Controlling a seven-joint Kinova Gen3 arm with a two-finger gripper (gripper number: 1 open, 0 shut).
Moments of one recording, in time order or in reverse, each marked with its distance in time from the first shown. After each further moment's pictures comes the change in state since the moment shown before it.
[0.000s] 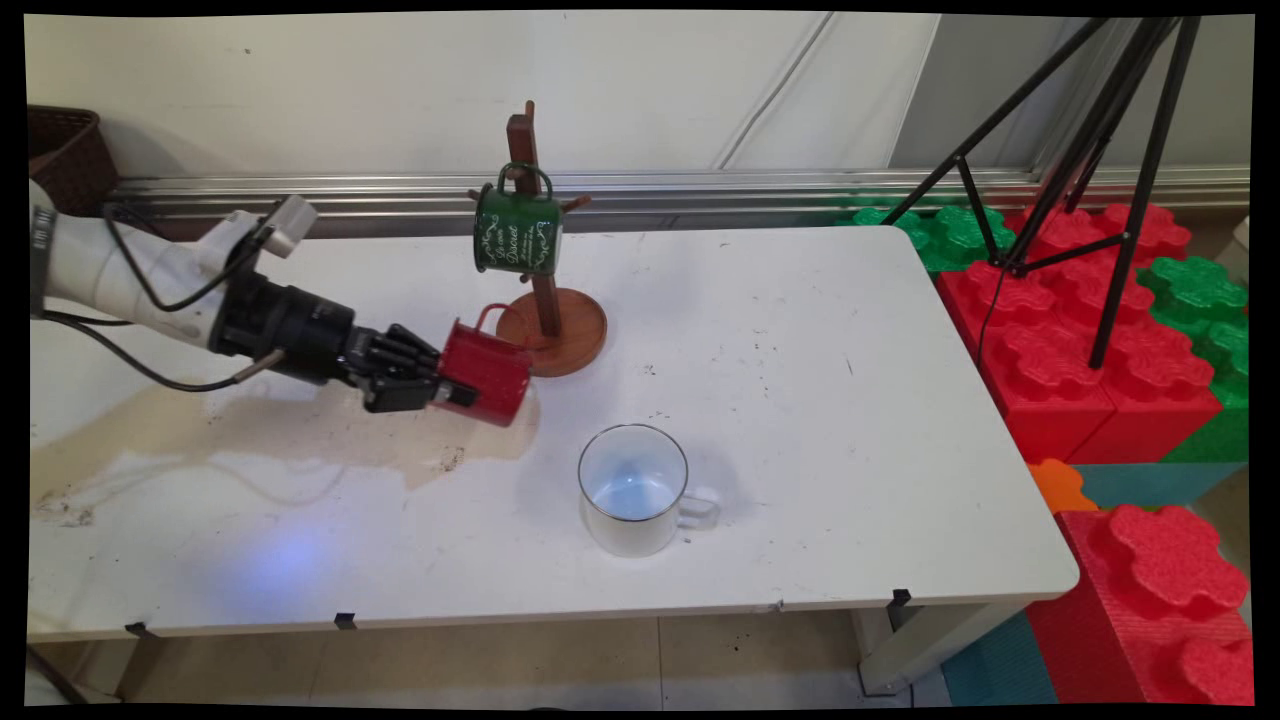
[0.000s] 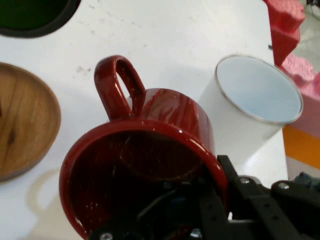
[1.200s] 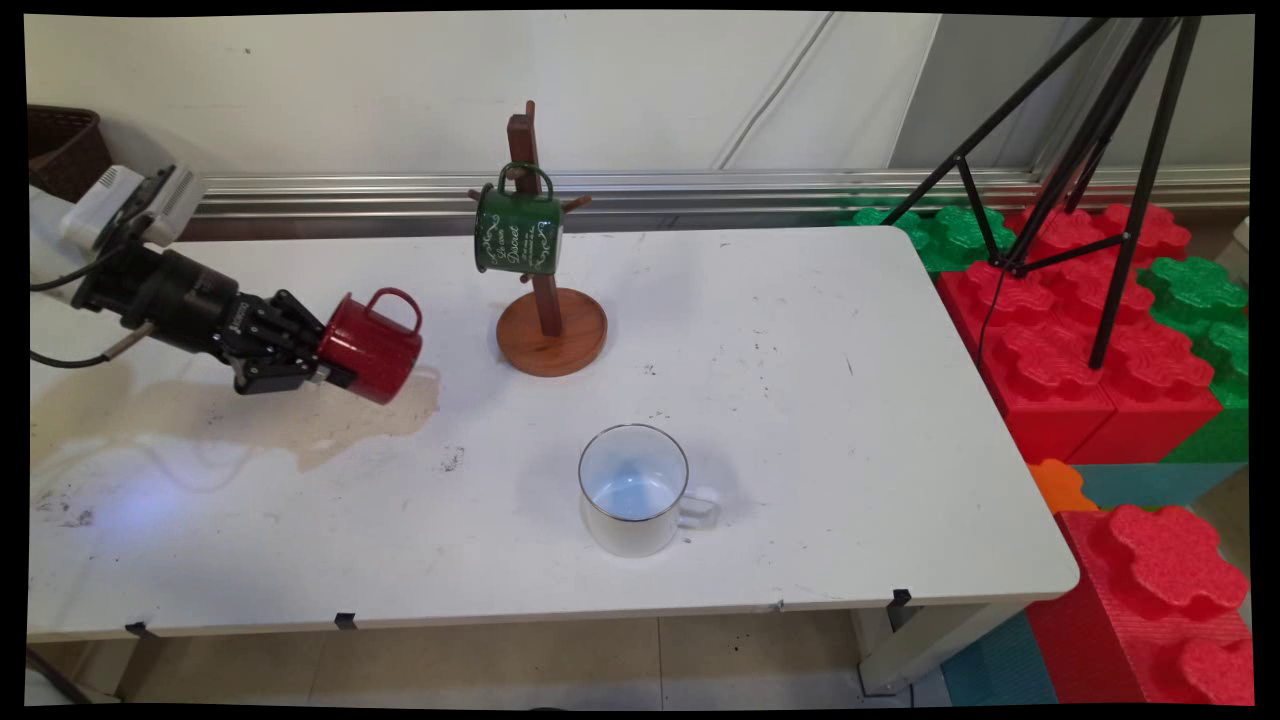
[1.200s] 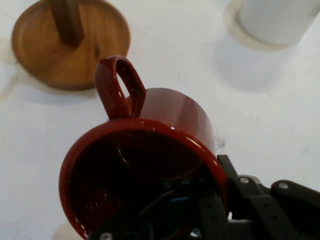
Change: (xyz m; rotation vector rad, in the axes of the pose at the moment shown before) arm -0.004 -0.016 -0.097 0.128 -0.219 0.209
